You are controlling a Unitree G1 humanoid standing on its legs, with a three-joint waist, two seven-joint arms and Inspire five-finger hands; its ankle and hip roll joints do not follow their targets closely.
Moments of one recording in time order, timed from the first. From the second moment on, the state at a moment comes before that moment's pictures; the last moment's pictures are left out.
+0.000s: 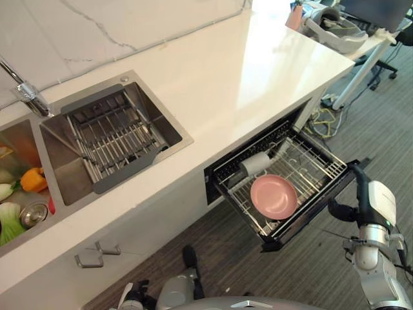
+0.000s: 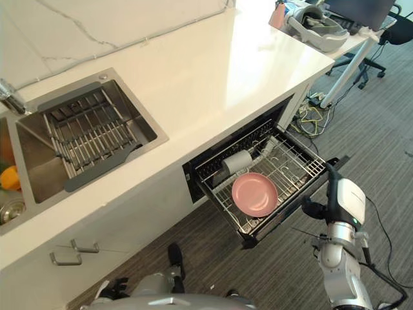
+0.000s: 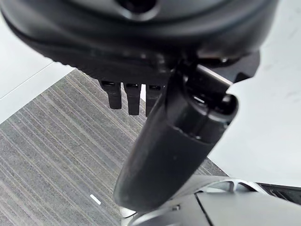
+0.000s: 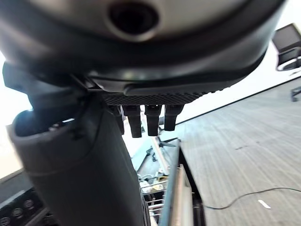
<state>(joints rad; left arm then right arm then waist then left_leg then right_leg) 0.06 0.21 -0.02 1.23 0.12 -0.07 0.18 0.22 -0.44 -0.20 0.22 -0.47 -0.02 -0.43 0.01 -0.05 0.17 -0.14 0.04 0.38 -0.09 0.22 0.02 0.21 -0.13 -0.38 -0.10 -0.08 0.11</state>
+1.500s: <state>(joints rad) 0.07 0.20 -0.11 1.29 0.01 -0.06 0.10 -0.43 -0.37 -0.13 1.21 0.41 -0.13 -0.57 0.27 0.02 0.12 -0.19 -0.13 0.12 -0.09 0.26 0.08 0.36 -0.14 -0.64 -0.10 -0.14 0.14</state>
